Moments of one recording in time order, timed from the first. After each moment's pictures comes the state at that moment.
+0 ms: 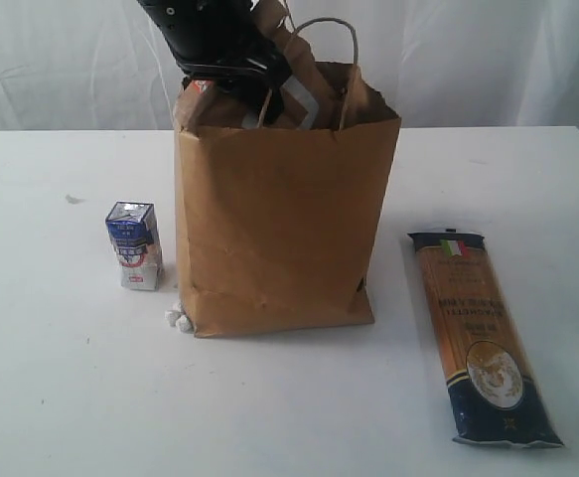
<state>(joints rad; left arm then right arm) -0.58 1.93 -2.09 -0.22 1.28 0.35 0.21 0.01 0.00 0.10 0.36 0.00</state>
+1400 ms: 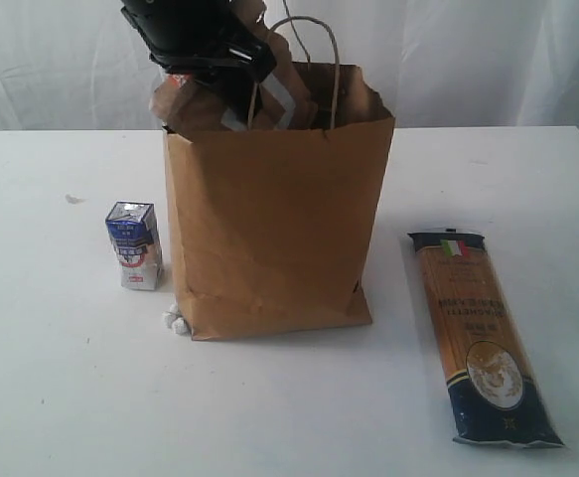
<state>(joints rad) -0.58 1.88 -2.08 -0.16 1.32 0.26 0.21 0.01 0.00 0.10 0.36 0.01</state>
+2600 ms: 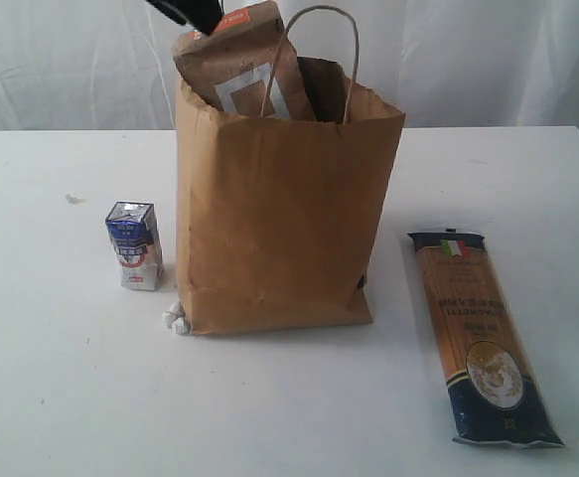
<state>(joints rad) -0.58 1.70 -2.08 -0.12 1.32 0.21 0.21 0.01 0.00 0.10 0.36 0.01</state>
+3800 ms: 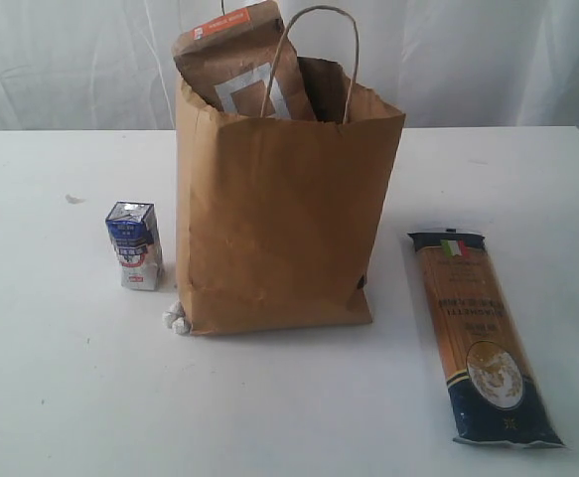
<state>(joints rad) -0.40 1.25 -1.38 0.32 1.32 -0.05 0.21 0.01 0.00 0.10 0.36 0.02</state>
